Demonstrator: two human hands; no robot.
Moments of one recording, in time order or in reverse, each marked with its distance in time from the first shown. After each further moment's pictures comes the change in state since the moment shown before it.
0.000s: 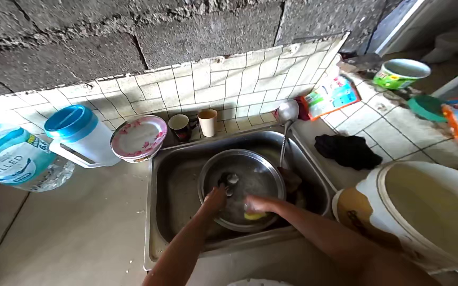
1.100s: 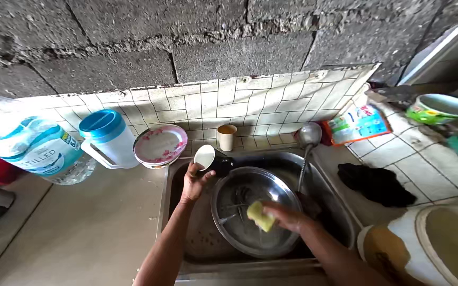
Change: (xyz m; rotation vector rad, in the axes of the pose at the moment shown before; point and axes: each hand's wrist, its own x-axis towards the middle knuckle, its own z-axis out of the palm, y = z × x) left_hand -0.026 -0.075 -0.093 -0.953 0.939 0.669; right_hand -0.029 -0.010 -0.028 0.819 0.223 -0.235
